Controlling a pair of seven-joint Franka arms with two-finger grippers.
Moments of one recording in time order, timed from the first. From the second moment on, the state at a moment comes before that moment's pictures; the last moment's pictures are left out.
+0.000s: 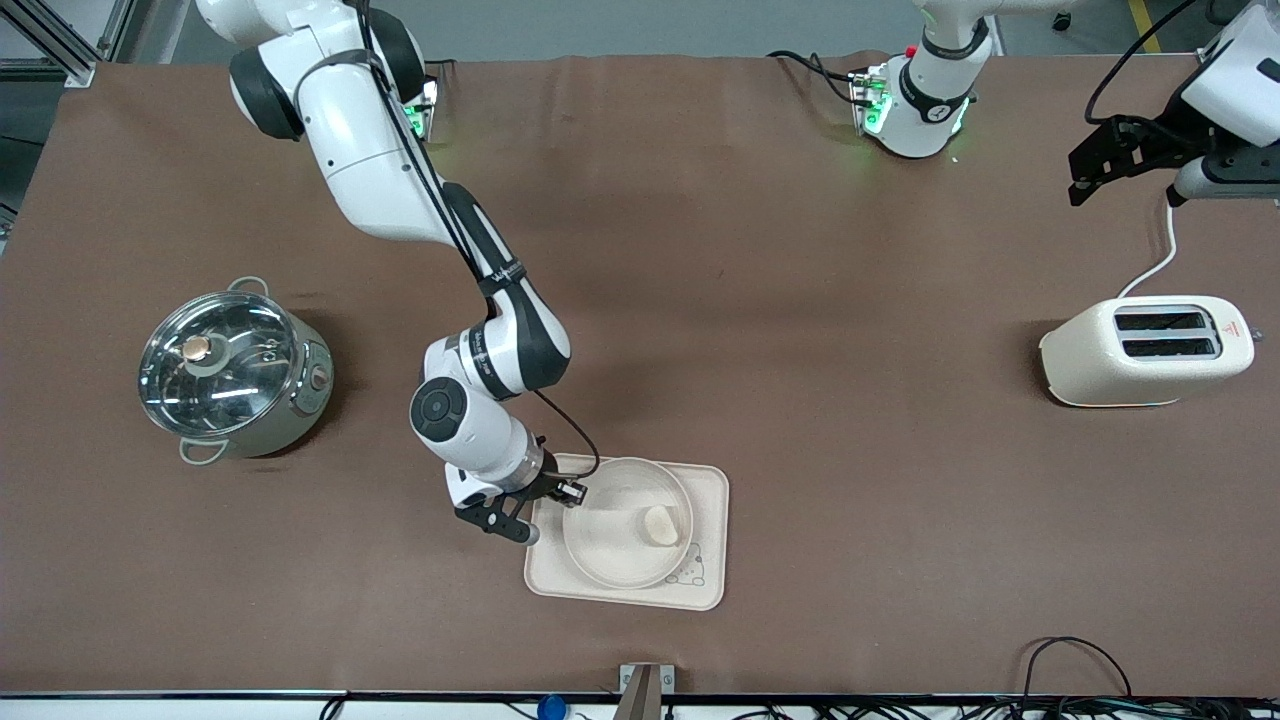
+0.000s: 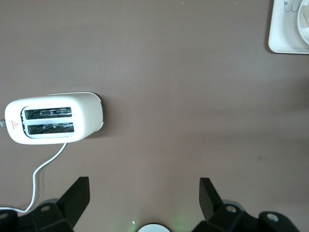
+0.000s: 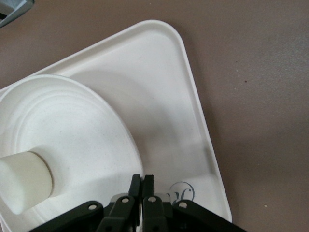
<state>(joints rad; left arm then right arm) 0.01 -0.14 -0.12 -1.62 0.02 1.49 -0.06 0.56 1.01 -0.15 -1.14 0.43 2.38 0.60</state>
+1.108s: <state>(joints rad) 0.01 -0.11 -0.12 -1.59 0.02 1.47 -0.06 0.52 0.81 -0.21 -1.17 0.43 2.18 0.60</state>
